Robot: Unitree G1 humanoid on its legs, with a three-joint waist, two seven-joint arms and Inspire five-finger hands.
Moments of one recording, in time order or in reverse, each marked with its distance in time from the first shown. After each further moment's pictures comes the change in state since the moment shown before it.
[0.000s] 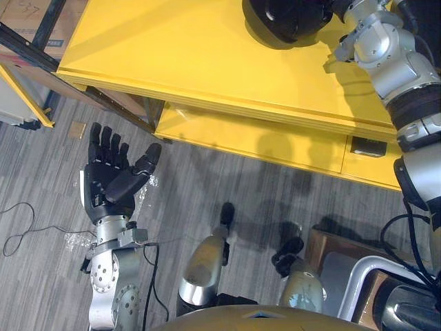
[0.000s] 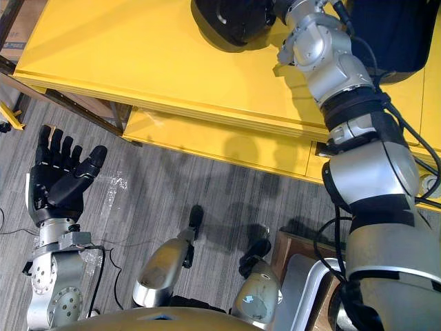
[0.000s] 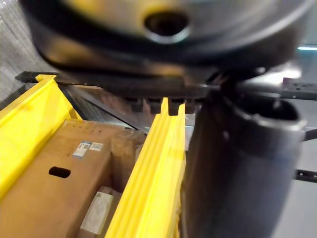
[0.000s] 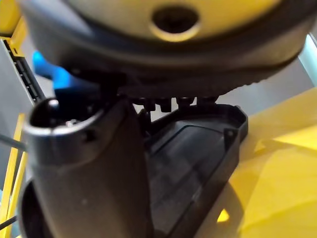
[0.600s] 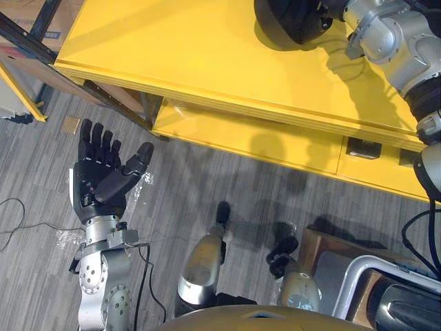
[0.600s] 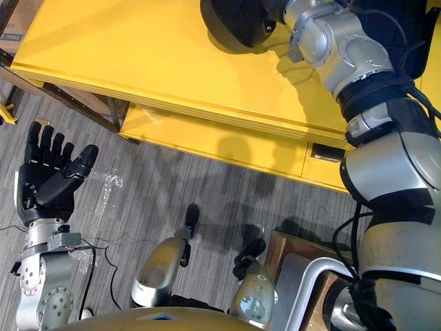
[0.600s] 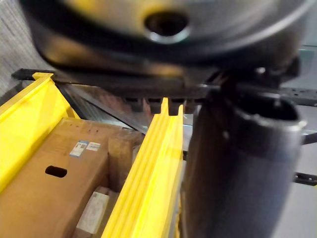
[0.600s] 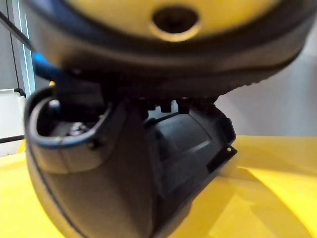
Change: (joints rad) left arm 0.001 0.038 0.037 0.000 -0.041 0.000 -0.055; right arm -0.072 -0.096 0.237 -0.009 -0.131 -0.078 0.006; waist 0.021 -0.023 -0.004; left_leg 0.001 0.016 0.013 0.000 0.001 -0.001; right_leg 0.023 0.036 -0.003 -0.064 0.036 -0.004
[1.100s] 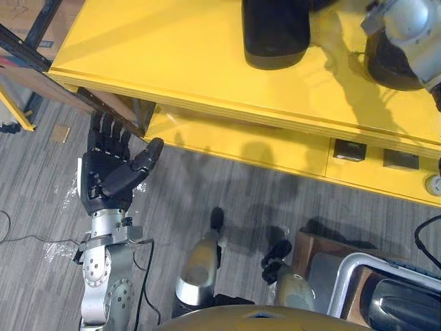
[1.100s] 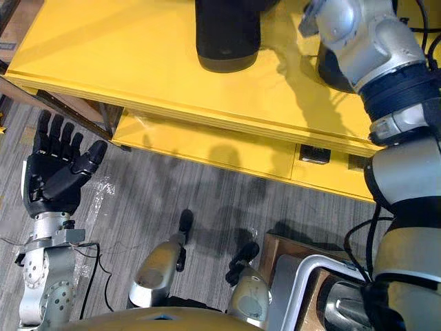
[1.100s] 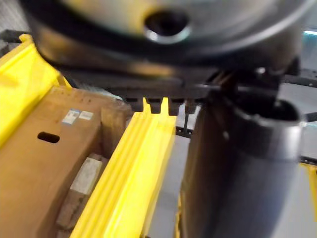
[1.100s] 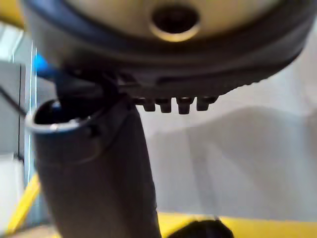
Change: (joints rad) left arm -0.053 0.012 -0.053 0.003 0.001 -0.004 -0.038; right arm 0.001 -0.098 -0.175 -0.289 0.208 0.094 -0.067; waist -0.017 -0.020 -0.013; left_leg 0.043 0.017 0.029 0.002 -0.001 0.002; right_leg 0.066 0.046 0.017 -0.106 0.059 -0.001
